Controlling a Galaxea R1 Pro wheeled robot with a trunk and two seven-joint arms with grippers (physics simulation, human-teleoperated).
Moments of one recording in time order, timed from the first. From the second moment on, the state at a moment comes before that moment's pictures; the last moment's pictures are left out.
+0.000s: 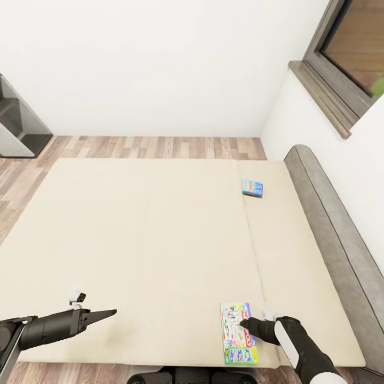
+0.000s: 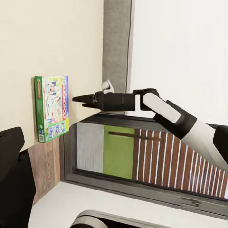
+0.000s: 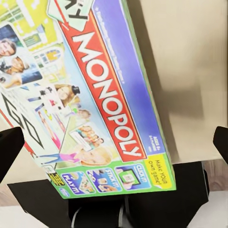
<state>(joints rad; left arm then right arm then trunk) -0.23 0.31 0.30 -1.28 0.10 0.93 -1.57 -0.47 -0.04 -0.08 -0.70 -0.30 0.64 0.06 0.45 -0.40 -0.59</state>
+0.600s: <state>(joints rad) -0.23 0.31 0.29 -1.28 0.10 0.93 -1.57 -0.47 -0.06 -0.08 -0.70 -0.30 0.64 0.14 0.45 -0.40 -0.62</state>
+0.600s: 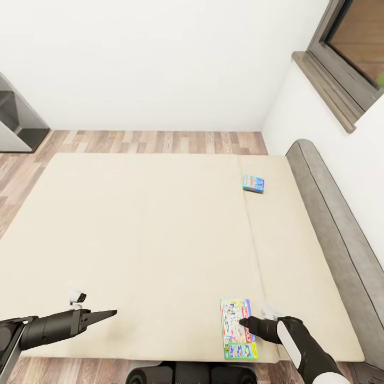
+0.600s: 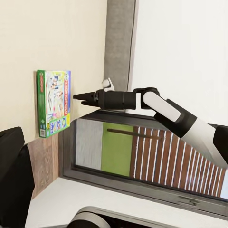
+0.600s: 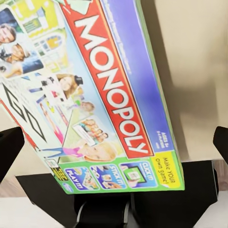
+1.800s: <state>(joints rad) -0.23 0.31 0.29 -1.28 0.10 0.93 -1.57 -0.46 -0.07 -0.08 -0.70 -0.28 0.60 0.23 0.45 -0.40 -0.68</state>
